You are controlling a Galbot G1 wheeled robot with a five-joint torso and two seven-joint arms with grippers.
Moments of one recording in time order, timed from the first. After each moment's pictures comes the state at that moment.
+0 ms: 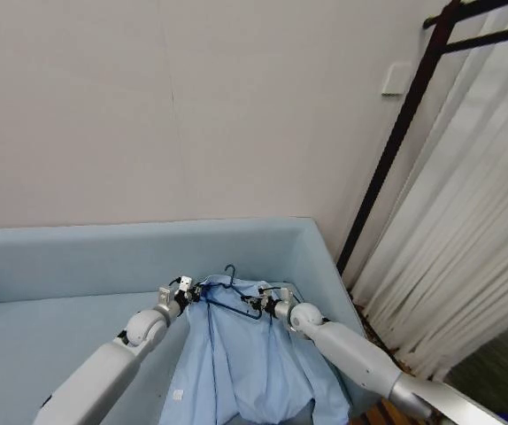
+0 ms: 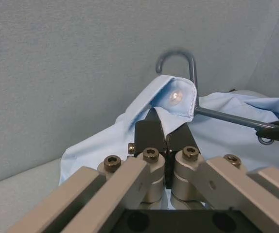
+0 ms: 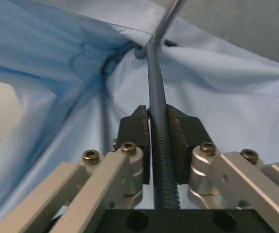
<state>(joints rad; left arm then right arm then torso) 0.81 -0.90 -0.05 -1.67 -0.71 0.32 -0.01 -0.47 1.04 -0.42 1.25 0.99 -0.21 -0.18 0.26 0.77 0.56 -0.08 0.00</state>
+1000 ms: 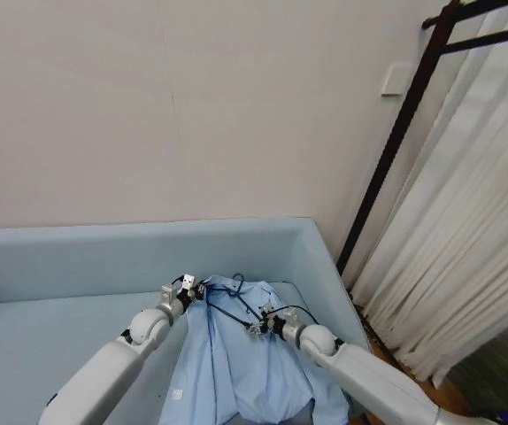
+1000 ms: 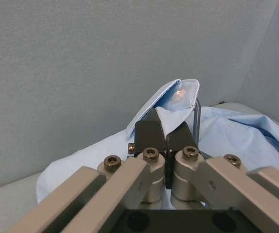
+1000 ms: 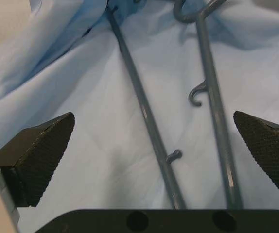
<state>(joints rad) 0.79 -0.92 -0.04 -1.66 -0.74 0.30 0.00 -0.65 0.92 -0.43 1.49 0.72 -0.21 -0.10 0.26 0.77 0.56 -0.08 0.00</state>
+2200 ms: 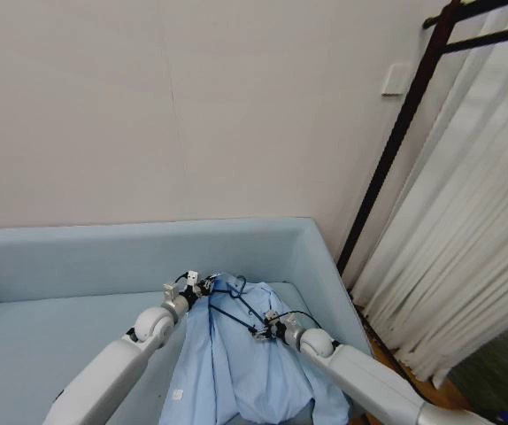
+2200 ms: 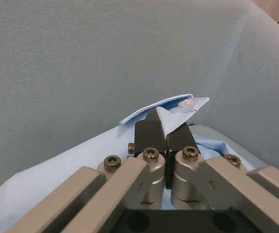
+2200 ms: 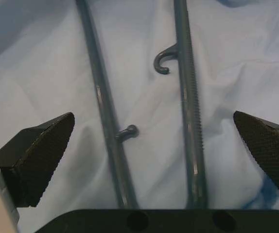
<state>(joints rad) 0.79 -0.94 -0.03 -1.66 -0.82 0.23 0.03 -0.60 0.95 -0.47 1.33 0.67 -0.17 -0.16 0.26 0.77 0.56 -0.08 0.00</state>
